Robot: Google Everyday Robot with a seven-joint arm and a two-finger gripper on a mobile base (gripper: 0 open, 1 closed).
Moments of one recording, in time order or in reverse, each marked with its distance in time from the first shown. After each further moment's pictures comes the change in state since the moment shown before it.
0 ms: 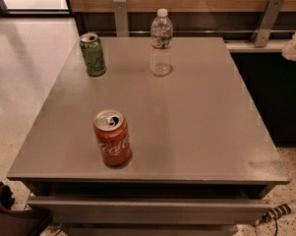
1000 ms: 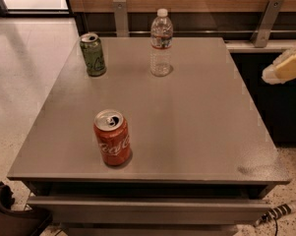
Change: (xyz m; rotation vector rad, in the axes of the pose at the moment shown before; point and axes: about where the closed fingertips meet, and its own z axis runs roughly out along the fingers) arm 0.004 0.036 0.023 -0.074 -0.170 0.050
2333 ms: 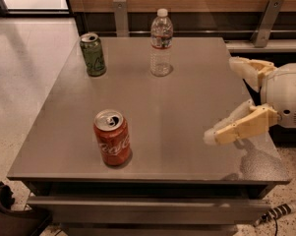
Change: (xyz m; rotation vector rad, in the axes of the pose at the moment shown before) arm 0.010 0.121 0.082 -0.327 -0.369 0.204
